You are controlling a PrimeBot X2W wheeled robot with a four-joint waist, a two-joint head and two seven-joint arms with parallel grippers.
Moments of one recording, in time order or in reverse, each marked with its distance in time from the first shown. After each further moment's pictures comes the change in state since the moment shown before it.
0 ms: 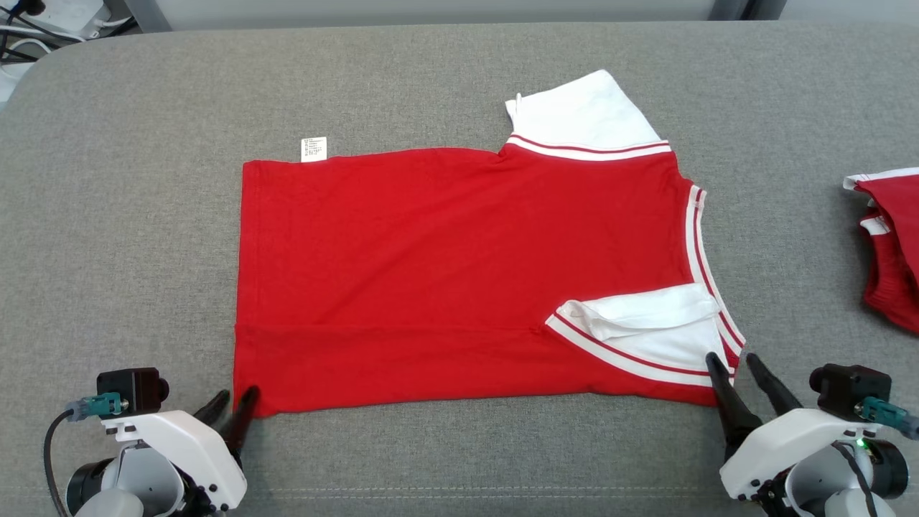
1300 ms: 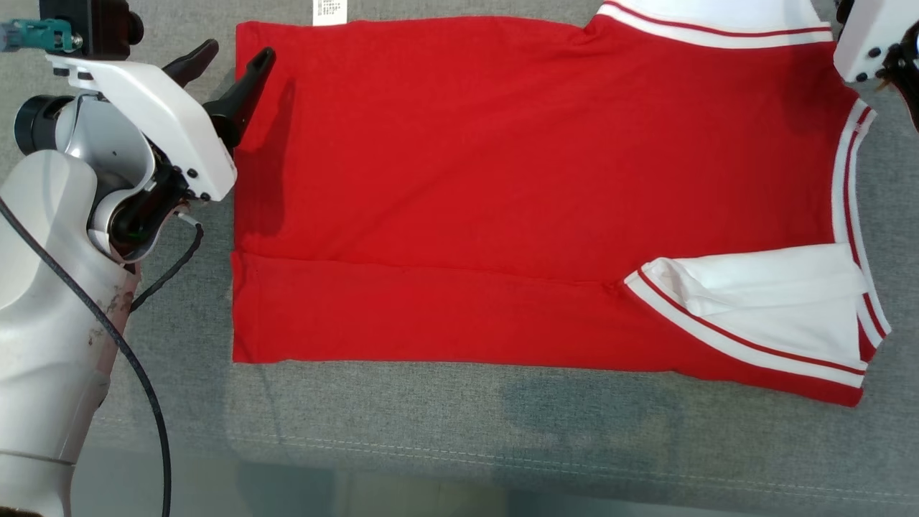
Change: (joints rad) left arm -0.737 0.009 -0.143 0.144 0.014 -0.109 0.091; right arm -1.051 -0.268 0.286 0.467 -0.017 0.000 0.160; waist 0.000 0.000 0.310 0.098
